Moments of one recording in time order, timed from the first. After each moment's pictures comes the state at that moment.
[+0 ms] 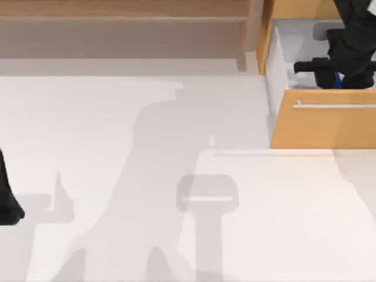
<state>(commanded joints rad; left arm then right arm) 0.00 0.00 0.00 0.00 0.00 0.00 0.13 2.41 2.05 -1.07 0.01 0.13</state>
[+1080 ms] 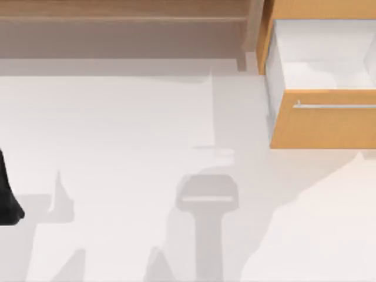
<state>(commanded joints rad) 0.00 0.00 0.00 0.00 0.00 0.00 -0.31 1.93 1.75 -1.01 -0.10 -0.12</state>
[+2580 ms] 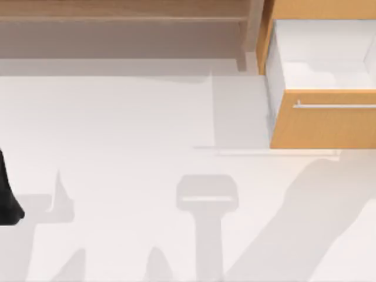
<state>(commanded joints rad) 0.00 0.00 0.00 0.00 0.00 0.00 -0.37 2.05 1.47 -0.89 -0.04 -0.36</state>
